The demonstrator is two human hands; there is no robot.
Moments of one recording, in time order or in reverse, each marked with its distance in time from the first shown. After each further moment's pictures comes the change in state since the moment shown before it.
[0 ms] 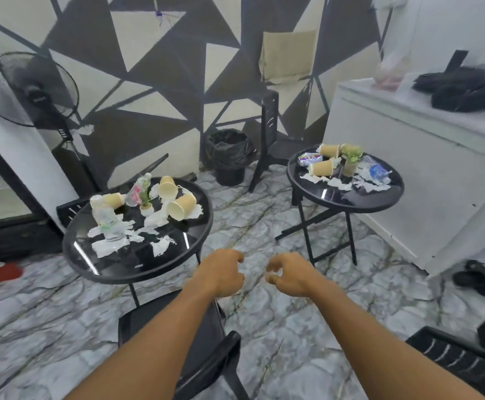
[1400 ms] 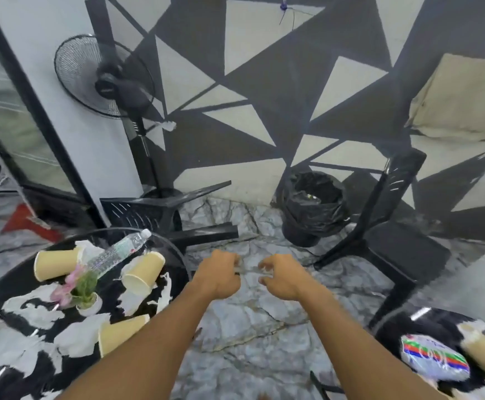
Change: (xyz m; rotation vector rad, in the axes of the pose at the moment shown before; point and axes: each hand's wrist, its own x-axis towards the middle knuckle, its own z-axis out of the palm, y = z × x) left_hand 0.591 -0.120 -0.159 -0.257 0.219 -0.543; right_hand 0.677 0.018 -0.242 -0.237 -0.254 -0.440
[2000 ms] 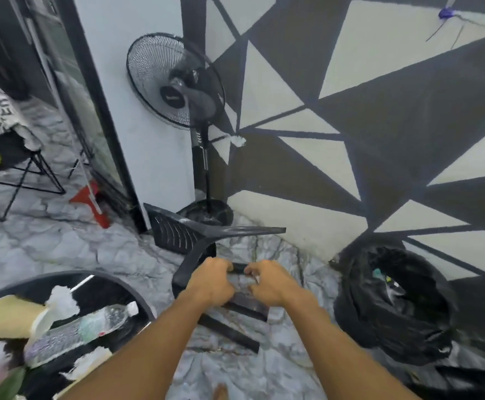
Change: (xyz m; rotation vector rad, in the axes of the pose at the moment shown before) left_hand 0.318 -0.112 -0.094 -0.168 0.186 -0.403; right_hand 0.407 -0.047 -0.102 -0.072 -0.225 -0.359
